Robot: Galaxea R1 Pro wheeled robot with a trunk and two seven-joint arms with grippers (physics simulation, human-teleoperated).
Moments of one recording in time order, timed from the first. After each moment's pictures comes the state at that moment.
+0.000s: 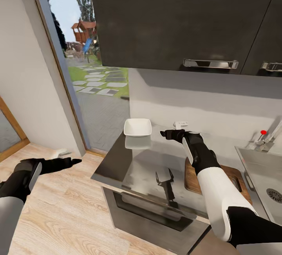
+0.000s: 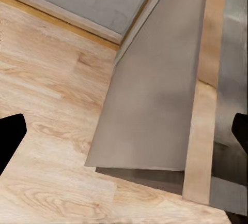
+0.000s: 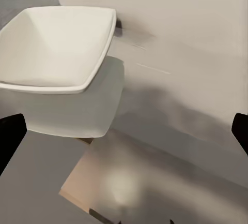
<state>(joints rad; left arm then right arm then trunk) -0.77 0.33 0.22 -0.79 0.01 0.72 -0.62 -0.99 0.10 -0.10 -0.79 0.15 0.51 0.23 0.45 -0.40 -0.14</state>
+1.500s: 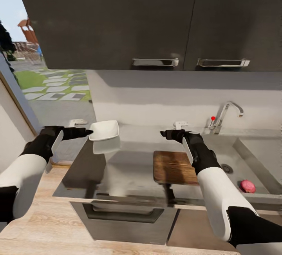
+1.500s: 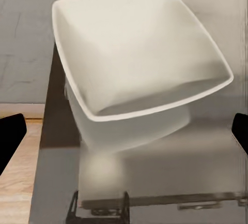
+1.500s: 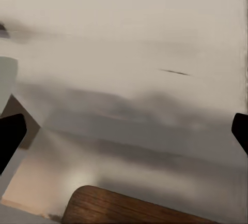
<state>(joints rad) -1.13 0.24 0.03 -0.58 0.00 0.59 -0.40 -0.99 0.10 -0.10 -0.79 0.15 0.51 0.23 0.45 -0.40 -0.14</state>
